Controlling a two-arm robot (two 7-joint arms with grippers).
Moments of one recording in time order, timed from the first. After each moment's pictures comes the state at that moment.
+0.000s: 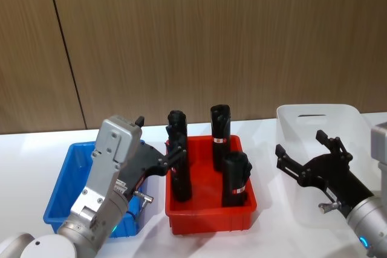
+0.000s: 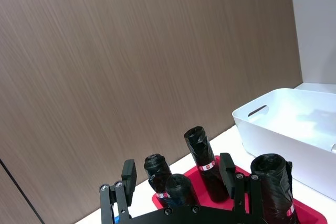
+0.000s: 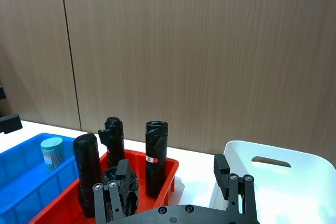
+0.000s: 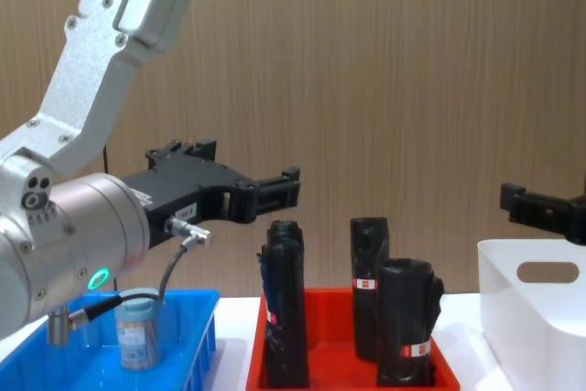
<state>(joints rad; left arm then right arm) -0.24 0.38 0.45 -1.63 -0.20 0.01 -0.01 -0.01 0.34 -0.23 -1.77 0.29 0.03 0.07</state>
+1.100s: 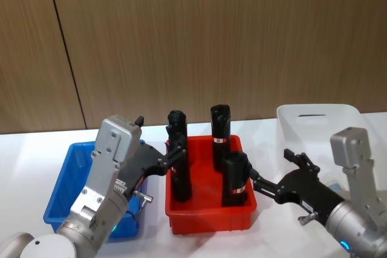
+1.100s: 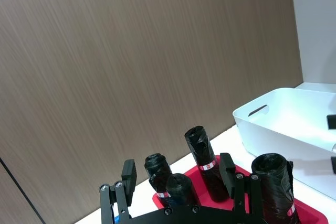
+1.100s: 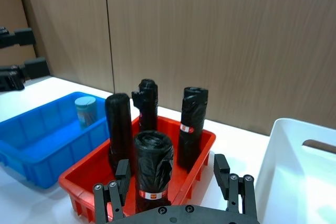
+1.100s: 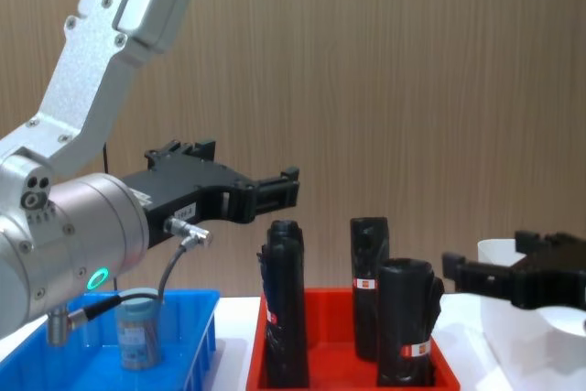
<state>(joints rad) -0.24 0.38 0.45 -1.63 -0.20 0.01 -0.01 0.08 0.30 -0.25 -1.62 0.24 0.10 0.27</state>
